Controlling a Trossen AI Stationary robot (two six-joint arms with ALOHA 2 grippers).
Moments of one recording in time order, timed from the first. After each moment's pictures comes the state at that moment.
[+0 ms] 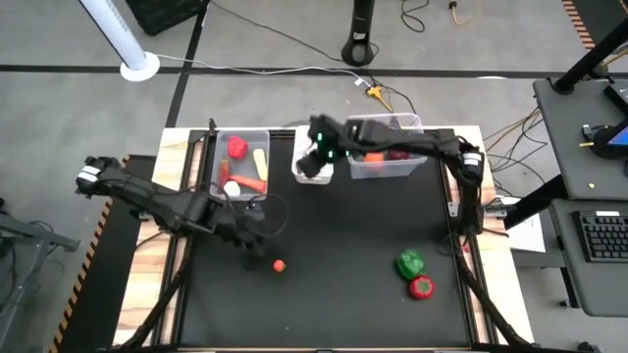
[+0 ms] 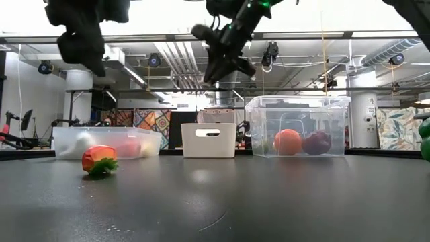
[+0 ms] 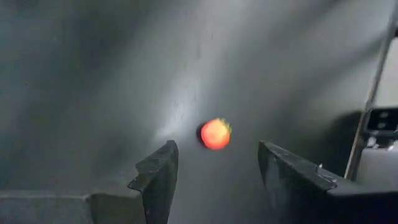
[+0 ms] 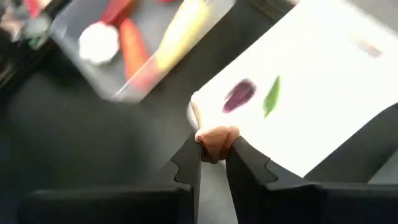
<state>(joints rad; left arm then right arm) -0.31 1.21 0.93 -0.73 -0.08 -0.83 -0.29 1.95 1.83 -0.79 0.04 0.50</state>
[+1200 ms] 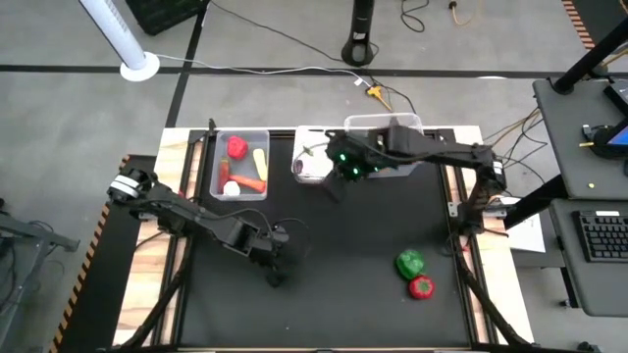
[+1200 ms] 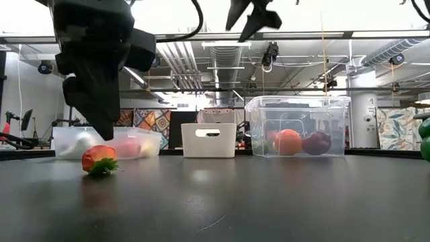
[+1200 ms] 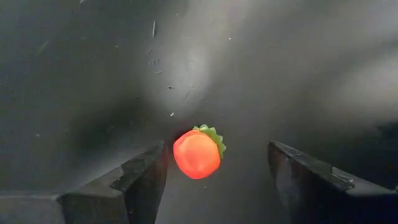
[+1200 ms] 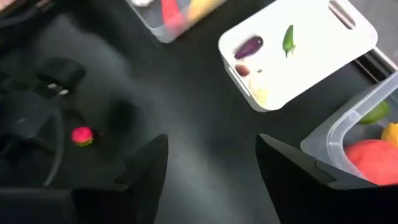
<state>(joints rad) -0.36 1.58 0.94 -0.49 -0.03 -0.95 -0.11 1.79 1.98 -1.19 0.13 0.51</state>
